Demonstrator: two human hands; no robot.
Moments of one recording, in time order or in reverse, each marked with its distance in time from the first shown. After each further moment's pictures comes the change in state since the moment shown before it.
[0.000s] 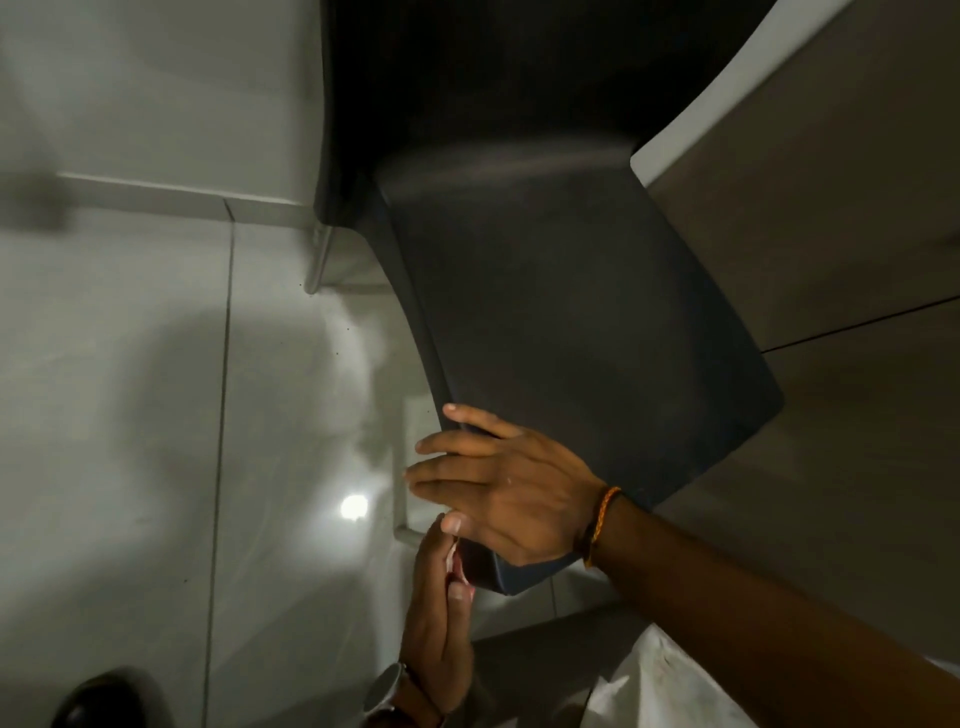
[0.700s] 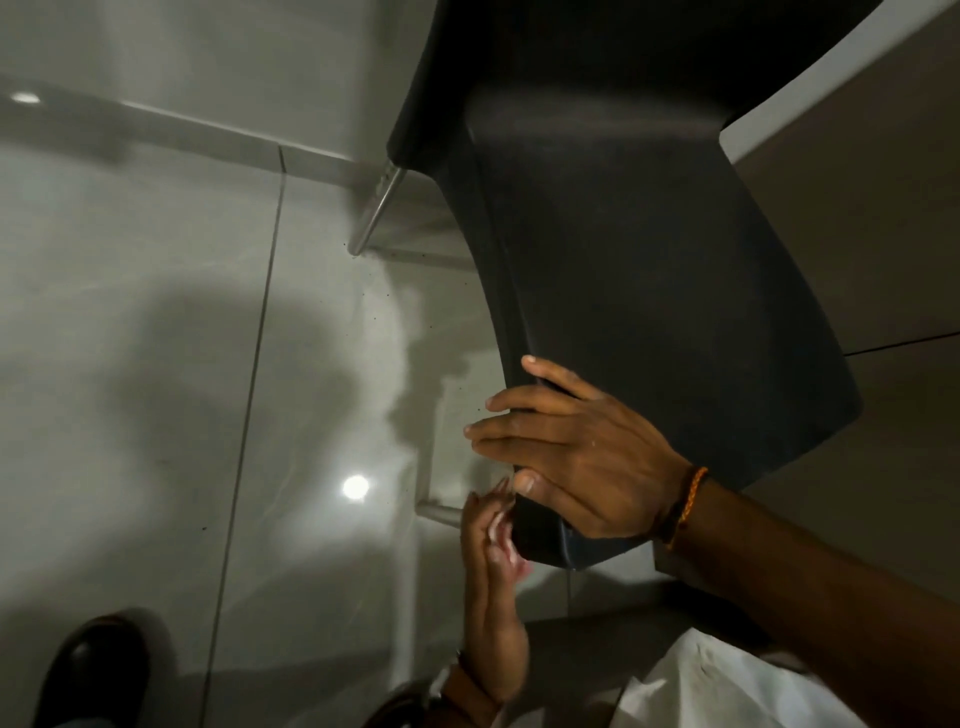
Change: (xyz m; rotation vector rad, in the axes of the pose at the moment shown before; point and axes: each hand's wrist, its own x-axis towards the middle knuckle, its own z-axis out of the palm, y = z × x) left_hand 0.004 0.004 0.025 -0.238 0.120 -0.083; right_hand 0.001 0.001 0.005 0.002 -0.037 0.009
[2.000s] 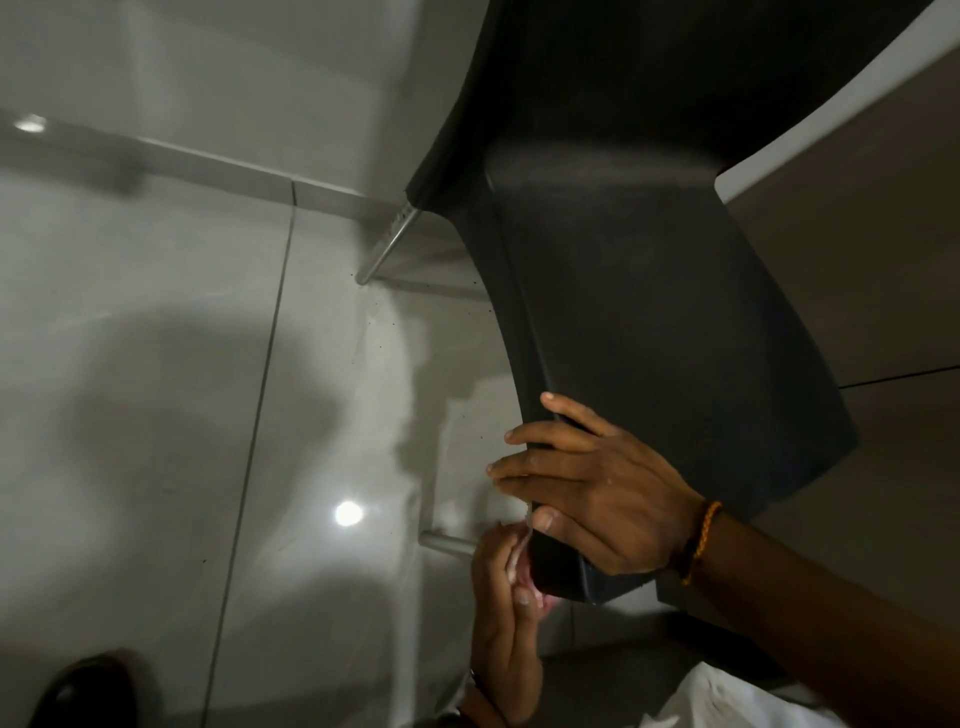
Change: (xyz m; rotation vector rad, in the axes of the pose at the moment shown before) left_hand 0.003 -0.016 -0.004 0.055 -0.040 0.112; right_hand 0.000 -0.003 -0.003 -0.001 -0.073 0.043
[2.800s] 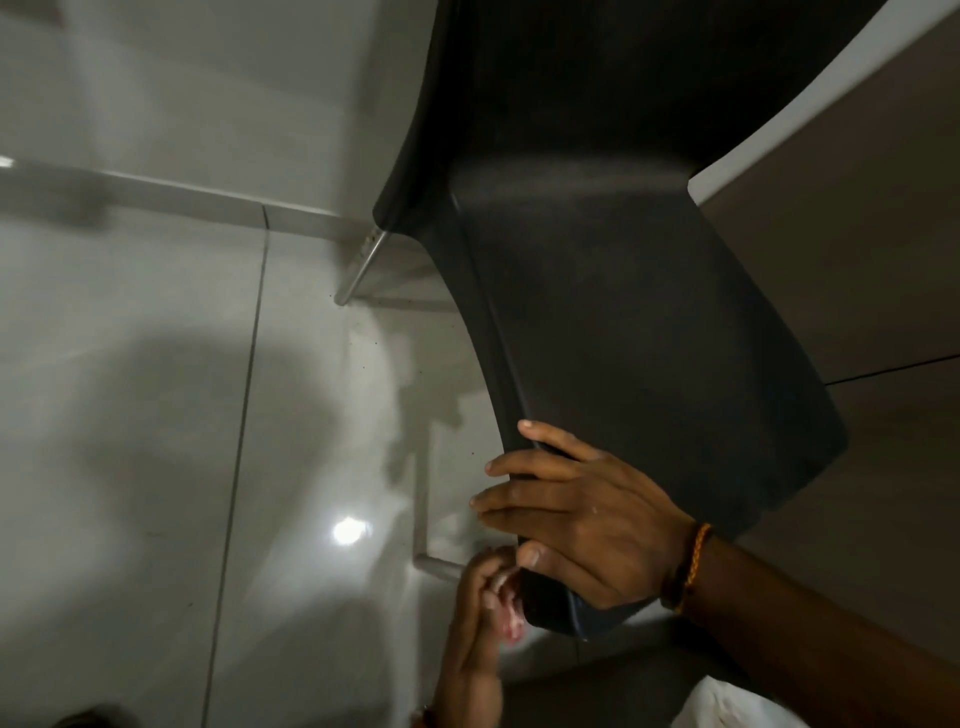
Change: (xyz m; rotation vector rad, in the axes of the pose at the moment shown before) left_hand 0.026 0.020 -0.026 -0.111 -0.135 -0.257; right_hand 0.000 0.003 0.001 0.003 0.047 -0.005
